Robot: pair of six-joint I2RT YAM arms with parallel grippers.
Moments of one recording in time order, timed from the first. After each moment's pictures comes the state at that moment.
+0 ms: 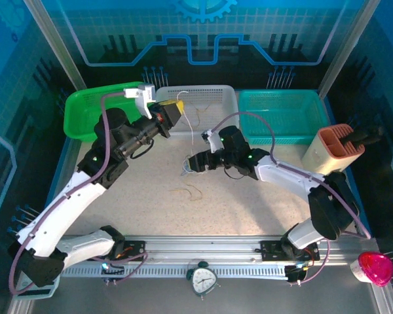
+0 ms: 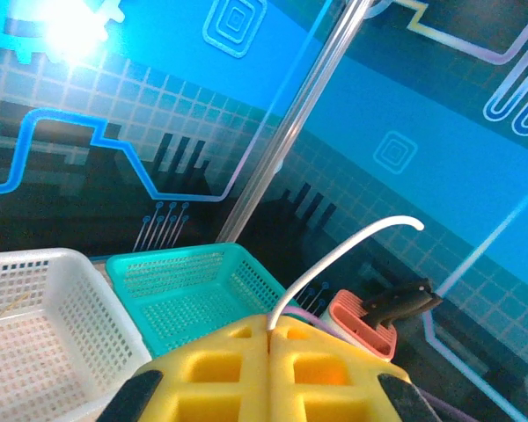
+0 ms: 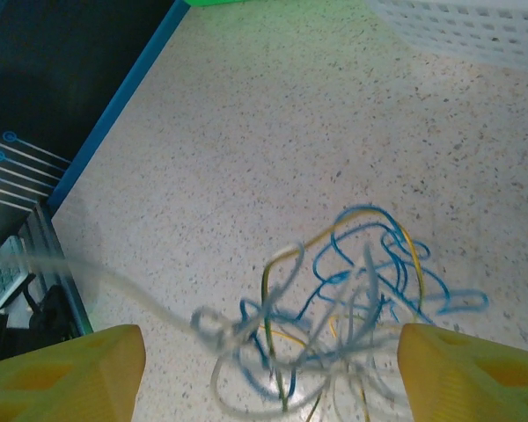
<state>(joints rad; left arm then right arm) -0.55 1.08 1.21 -0.05 0.18 -0.52 0.66 1.53 0.99 -0.11 -0.43 0.40</state>
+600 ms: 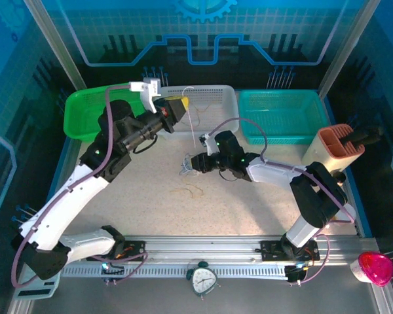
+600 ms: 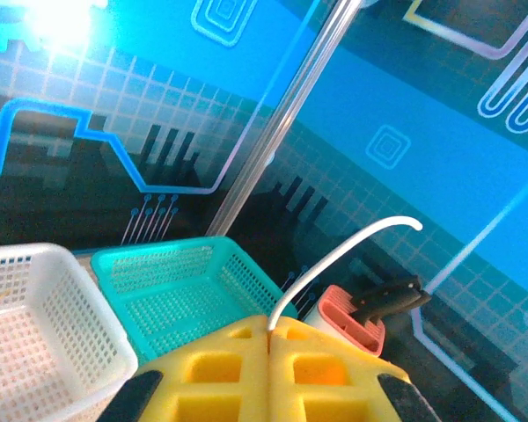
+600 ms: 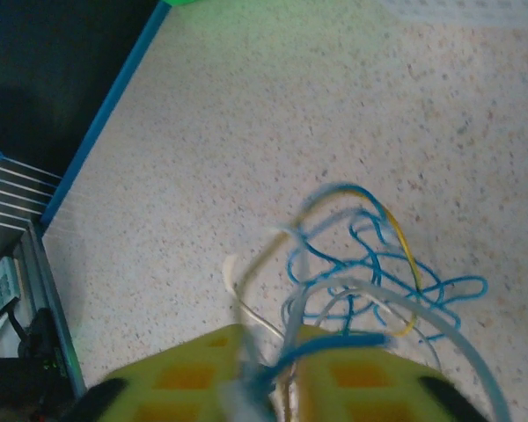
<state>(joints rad) -0.57 1.14 1.32 -0.12 0.19 -0.53 0.66 1.64 0.91 0.09 -0.44 0.47</state>
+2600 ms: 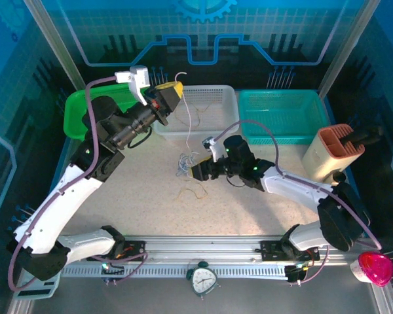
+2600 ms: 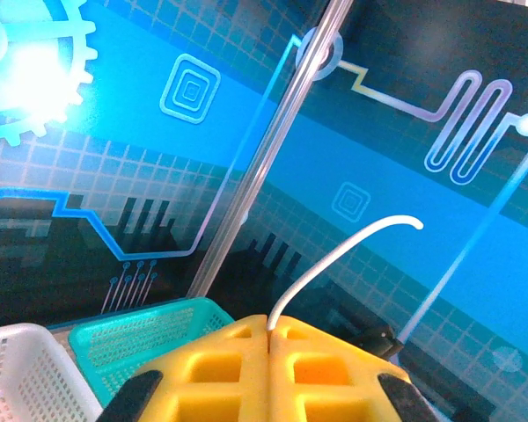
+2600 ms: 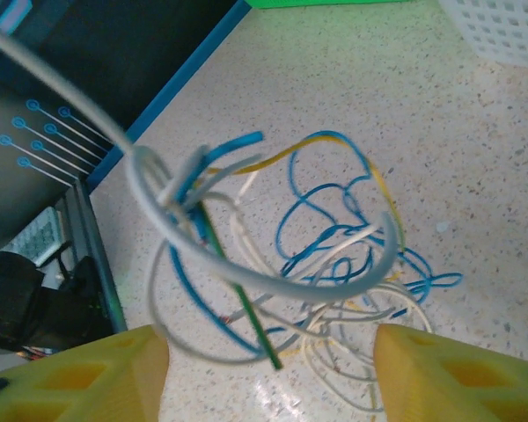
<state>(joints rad) -0.57 1.14 1.40 -0.07 0.18 -0.52 0.70 1.41 0.83 0.04 -0.47 0.37</state>
